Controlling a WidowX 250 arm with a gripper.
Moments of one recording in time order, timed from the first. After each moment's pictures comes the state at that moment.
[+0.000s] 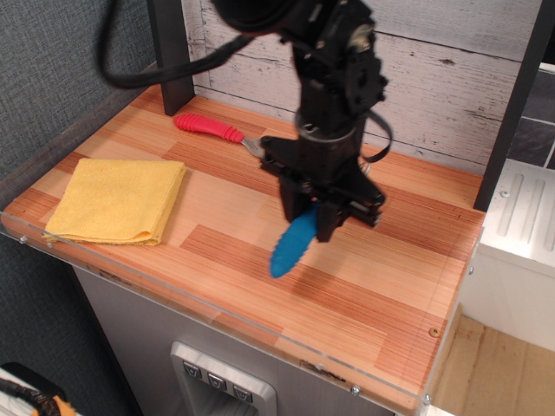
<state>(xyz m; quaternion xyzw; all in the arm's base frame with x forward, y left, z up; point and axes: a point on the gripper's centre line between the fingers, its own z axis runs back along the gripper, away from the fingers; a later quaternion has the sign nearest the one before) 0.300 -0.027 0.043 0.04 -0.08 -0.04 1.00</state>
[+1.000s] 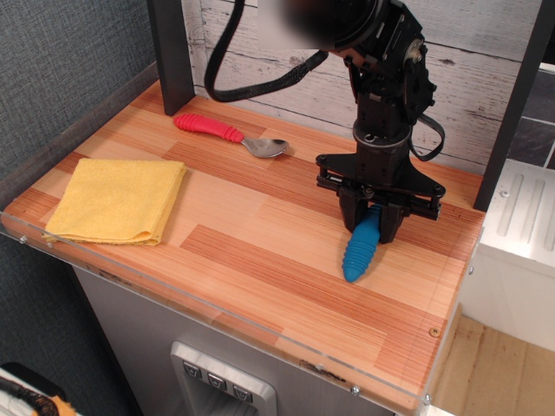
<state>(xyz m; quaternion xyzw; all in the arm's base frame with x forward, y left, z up) 0.342 -0.059 0.015 -0.01 -0.08 0.02 1.00</state>
